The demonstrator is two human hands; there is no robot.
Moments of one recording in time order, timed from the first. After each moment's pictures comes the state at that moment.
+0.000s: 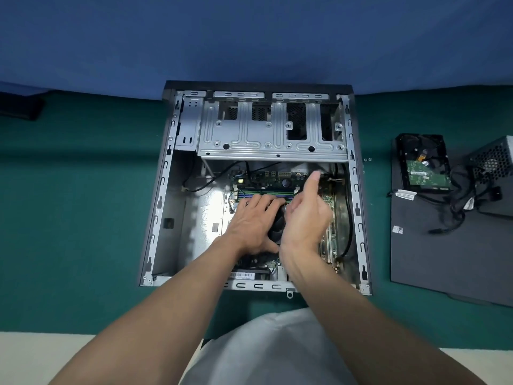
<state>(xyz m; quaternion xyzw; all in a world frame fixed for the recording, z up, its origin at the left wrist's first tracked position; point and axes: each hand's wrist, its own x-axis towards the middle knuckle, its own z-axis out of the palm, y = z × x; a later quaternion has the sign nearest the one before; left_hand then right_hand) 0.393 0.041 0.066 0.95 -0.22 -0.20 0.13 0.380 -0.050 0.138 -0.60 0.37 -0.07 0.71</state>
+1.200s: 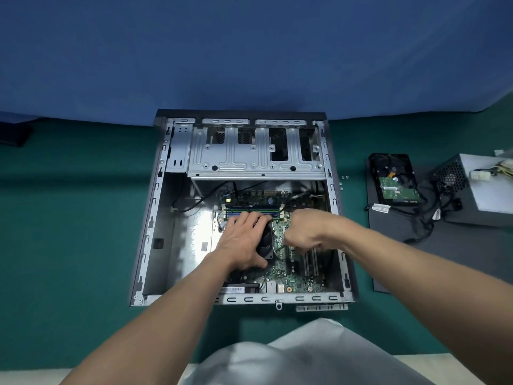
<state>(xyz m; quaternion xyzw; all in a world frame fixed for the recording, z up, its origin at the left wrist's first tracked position) 0.394 0.039 0.062 0.94 -0.21 -0.22 0.14 0.419 -0.109 0.191 -0.88 -0.04 0.47 0.09</state>
